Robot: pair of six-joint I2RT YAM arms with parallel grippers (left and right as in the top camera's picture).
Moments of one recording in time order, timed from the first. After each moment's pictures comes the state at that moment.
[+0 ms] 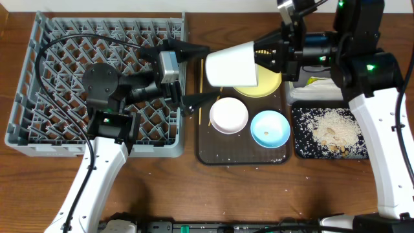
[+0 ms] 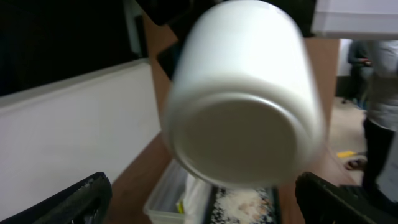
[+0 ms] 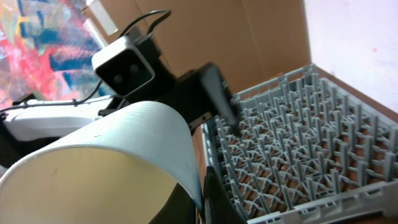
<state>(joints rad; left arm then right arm) -0.16 1.27 0.97 0.60 1.18 -0.18 0.20 1.56 1.69 -0.56 -1.33 0.02</state>
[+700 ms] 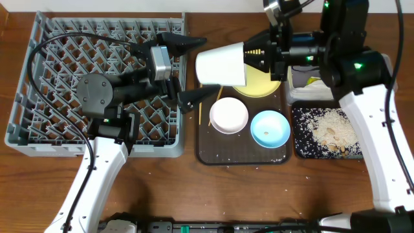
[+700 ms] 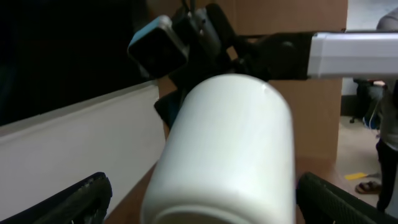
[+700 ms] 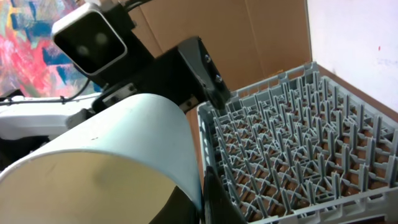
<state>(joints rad) -0.16 1.27 0.97 0.78 1.14 -0.35 0.24 1.59 1.69 -0.52 -1.29 0.01</state>
